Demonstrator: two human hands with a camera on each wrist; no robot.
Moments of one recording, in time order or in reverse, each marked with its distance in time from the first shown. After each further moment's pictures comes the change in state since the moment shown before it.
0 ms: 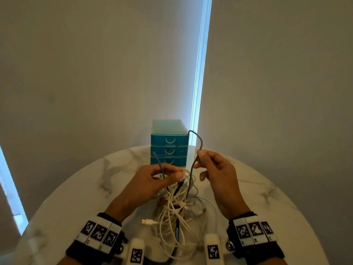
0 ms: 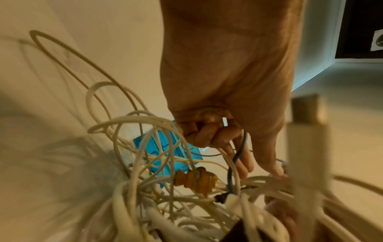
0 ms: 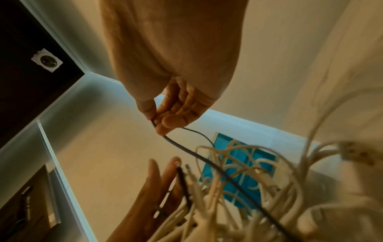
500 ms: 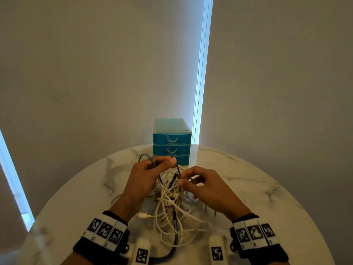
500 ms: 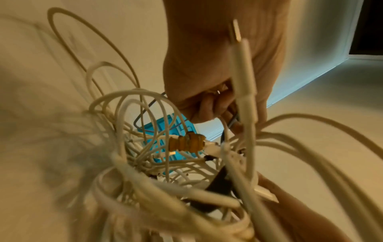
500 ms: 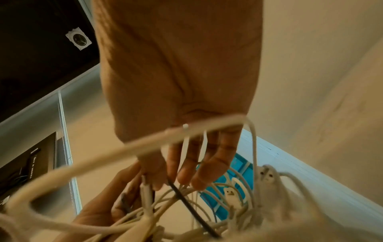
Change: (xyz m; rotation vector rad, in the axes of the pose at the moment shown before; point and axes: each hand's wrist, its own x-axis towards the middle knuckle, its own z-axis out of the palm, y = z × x) left_hand 0.006 -0.004 0.002 -0.290 0.251 0.004; right_hand -0.006 0.020 0.000 -0.505 -0.399 0.039
